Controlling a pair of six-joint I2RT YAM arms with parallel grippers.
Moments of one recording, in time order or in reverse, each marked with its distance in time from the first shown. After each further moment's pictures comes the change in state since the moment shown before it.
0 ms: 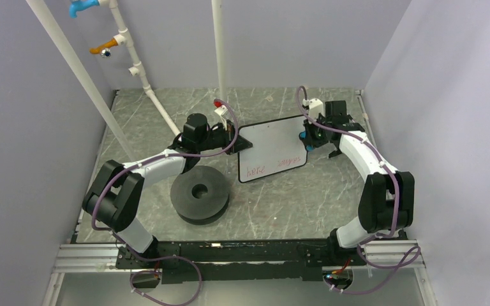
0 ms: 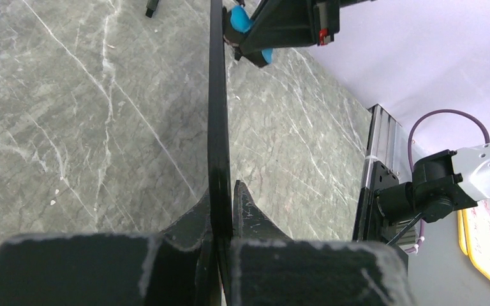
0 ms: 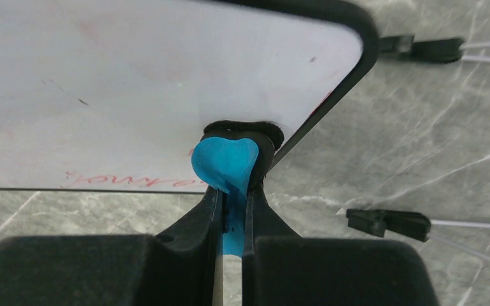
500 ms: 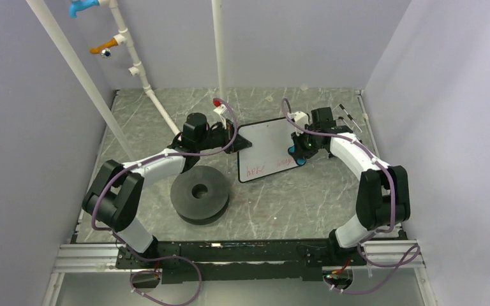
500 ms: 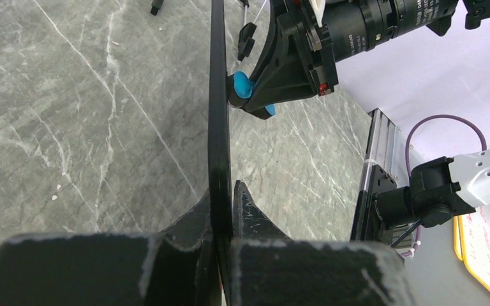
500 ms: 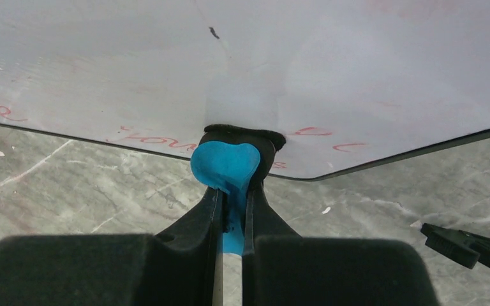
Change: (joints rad) left arm 0.005 0.000 0.005 -0.014 -0.010 -0.022; right arm 0.092 0.033 -0.029 -0.081 -0.062 -0.063
